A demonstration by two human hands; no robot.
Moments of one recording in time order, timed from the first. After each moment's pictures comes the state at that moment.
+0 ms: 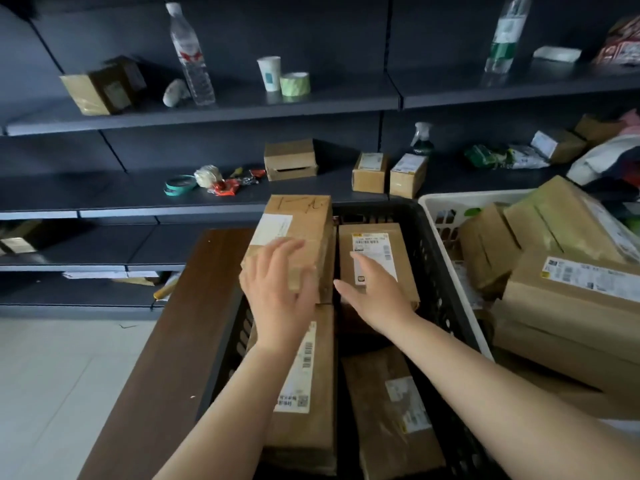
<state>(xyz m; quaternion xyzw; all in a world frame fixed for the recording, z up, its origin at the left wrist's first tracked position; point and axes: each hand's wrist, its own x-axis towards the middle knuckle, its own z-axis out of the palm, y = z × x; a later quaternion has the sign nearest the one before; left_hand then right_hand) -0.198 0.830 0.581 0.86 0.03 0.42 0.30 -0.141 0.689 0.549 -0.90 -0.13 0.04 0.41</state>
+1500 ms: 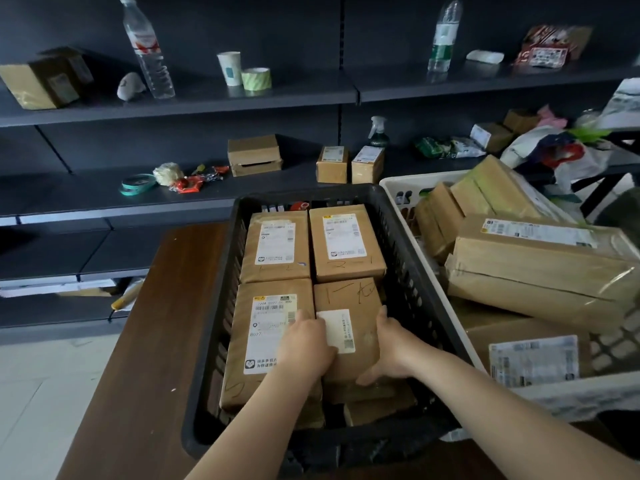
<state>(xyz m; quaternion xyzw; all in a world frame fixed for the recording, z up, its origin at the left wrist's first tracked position) -0.253 0.797 0.523 0.98 0.02 -0.13 0.16 -0.246 0.645 0.538 -0.91 0.00 0.34 0.23</state>
